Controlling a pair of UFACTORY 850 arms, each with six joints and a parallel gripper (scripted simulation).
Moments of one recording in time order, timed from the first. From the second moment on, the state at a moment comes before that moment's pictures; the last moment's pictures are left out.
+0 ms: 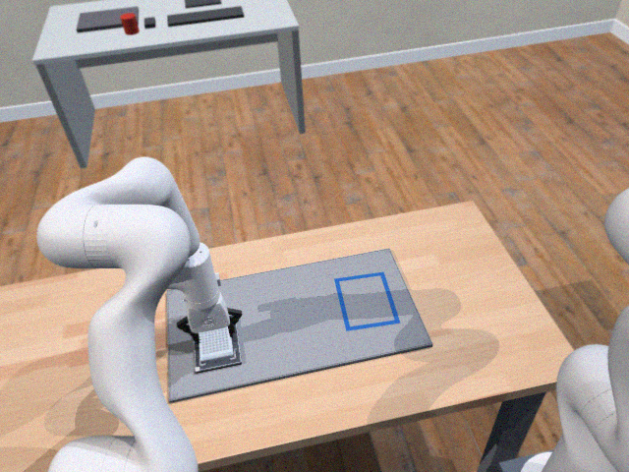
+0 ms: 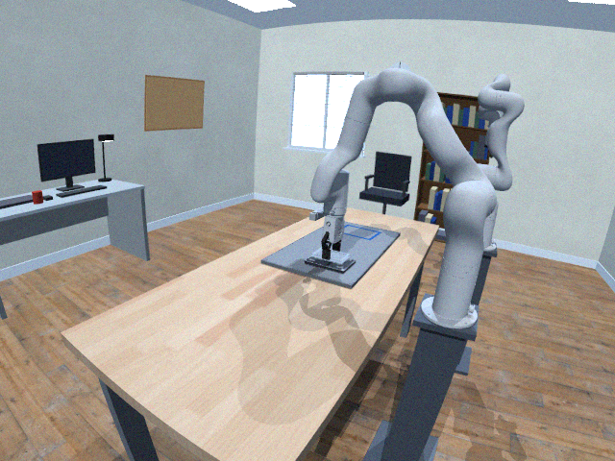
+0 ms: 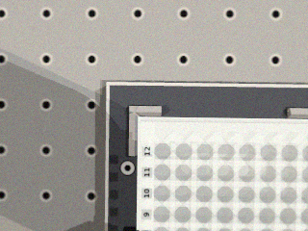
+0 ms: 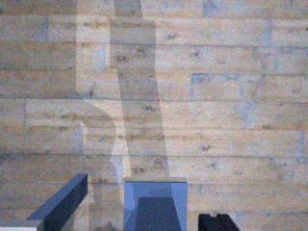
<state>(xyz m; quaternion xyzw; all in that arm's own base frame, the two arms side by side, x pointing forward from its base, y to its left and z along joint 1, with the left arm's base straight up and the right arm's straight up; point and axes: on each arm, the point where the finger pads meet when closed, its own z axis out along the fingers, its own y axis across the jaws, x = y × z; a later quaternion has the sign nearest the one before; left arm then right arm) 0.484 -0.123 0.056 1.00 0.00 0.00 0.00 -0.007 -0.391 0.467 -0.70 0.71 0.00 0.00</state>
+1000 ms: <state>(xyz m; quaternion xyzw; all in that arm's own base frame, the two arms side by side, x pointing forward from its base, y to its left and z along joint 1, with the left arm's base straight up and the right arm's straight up) 0.483 -0.123 0.052 1.00 0.00 0.00 0.00 -0.007 -0.391 0.467 -0.70 0.71 0.00 0.00</state>
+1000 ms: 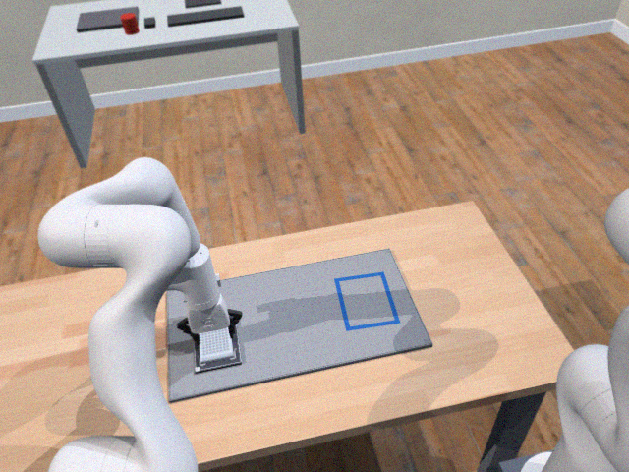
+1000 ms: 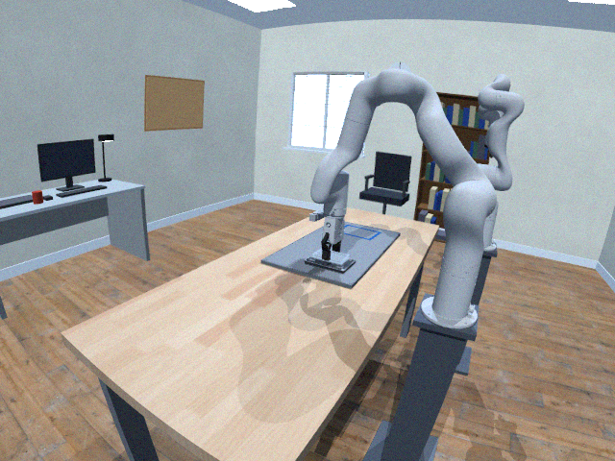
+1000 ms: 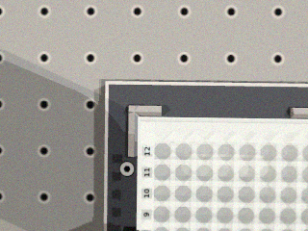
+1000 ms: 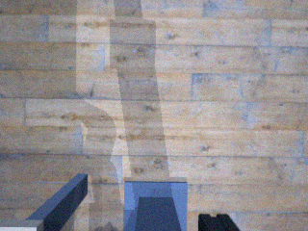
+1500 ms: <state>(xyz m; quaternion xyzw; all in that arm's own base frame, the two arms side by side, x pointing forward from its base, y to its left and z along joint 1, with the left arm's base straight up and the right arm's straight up) 0.483 -0.123 0.050 1.00 0.00 0.00 0.00 -0.007 -0.391 0.467 -0.70 0.71 0.00 0.00</state>
